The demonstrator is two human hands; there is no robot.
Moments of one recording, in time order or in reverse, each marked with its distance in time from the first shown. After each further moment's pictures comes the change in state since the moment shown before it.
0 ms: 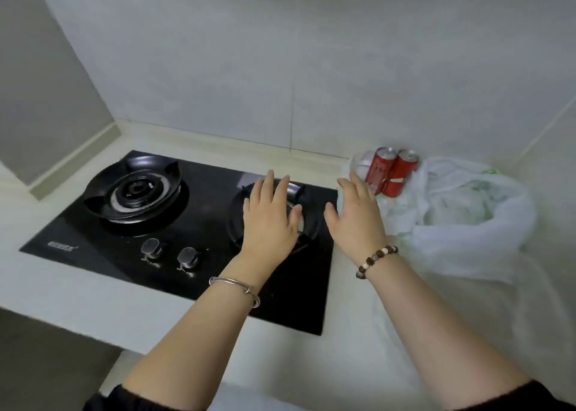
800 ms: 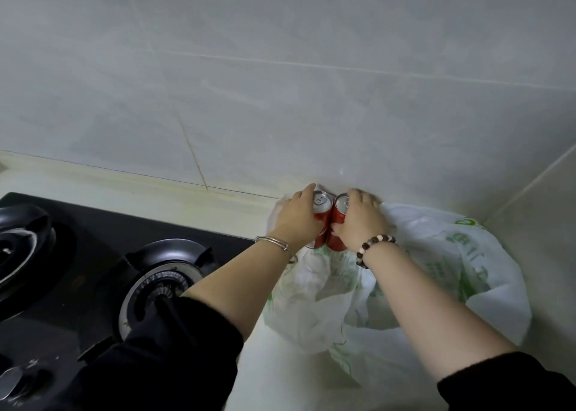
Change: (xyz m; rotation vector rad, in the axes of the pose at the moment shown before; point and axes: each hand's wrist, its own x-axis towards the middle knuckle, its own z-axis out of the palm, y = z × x) left_hand 0.252 0.148 0.231 -0.166 -0.395 -0.136; right_hand 0.225 0.255 0.004 -0.214 -0.262 0.239
